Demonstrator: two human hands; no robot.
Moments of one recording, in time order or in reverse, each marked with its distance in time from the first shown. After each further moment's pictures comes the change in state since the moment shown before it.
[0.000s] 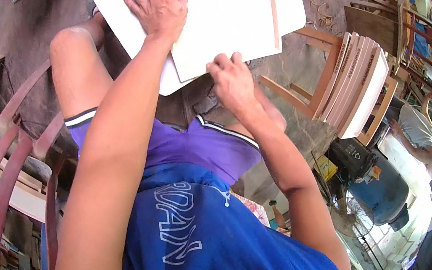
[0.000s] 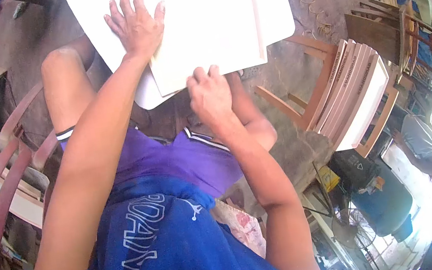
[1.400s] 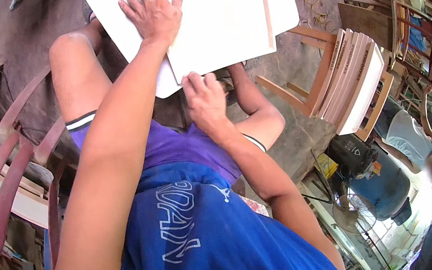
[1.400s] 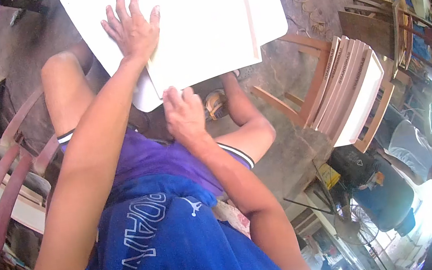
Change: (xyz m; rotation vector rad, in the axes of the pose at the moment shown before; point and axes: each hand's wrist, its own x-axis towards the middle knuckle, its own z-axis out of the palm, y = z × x) left_hand 0.003 0.001 0.003 -0.011 0.019 -0.005; right_hand -0.019 -0.045 0.030 0.032 0.165 0.033
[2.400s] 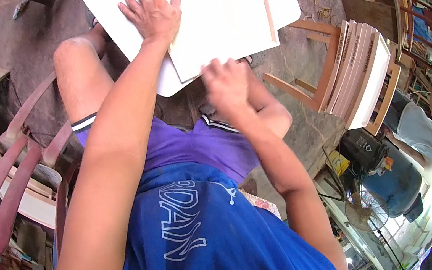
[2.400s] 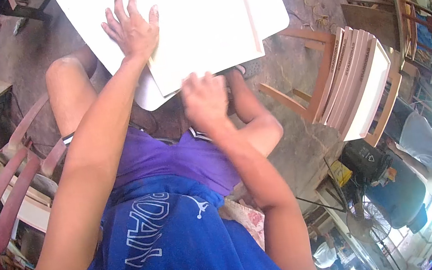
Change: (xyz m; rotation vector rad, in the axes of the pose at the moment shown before) left_hand -0.002 -0.002 0.000 0.001 -0.011 0.007; right_hand 0.006 0.028 -0.018 -0.198 -0.046 0.052
